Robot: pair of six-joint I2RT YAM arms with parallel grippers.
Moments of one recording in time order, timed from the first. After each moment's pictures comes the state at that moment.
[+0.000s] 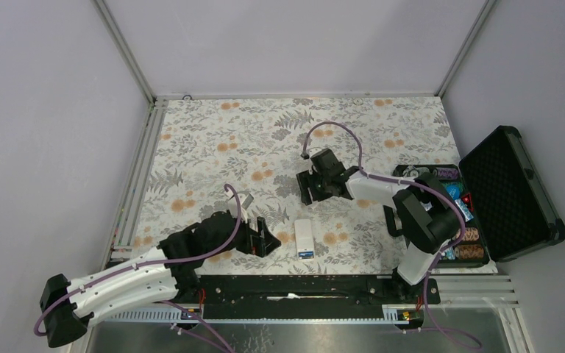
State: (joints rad) left arm -1.01 0.63 0.38 -0.28 -0.04 -0.73; right arm 0.64 1.75 0.97 -0.19 -0.08 0.24
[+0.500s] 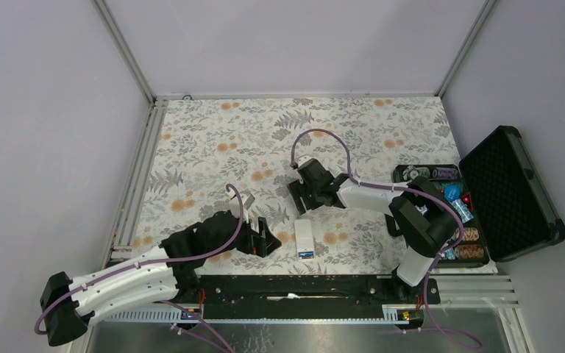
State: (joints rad) left arm -1.01 0.66 0.38 -0.27 -0.04 -0.73; right arm 0.76 1.73 0.95 -0.21 0.05 0.24
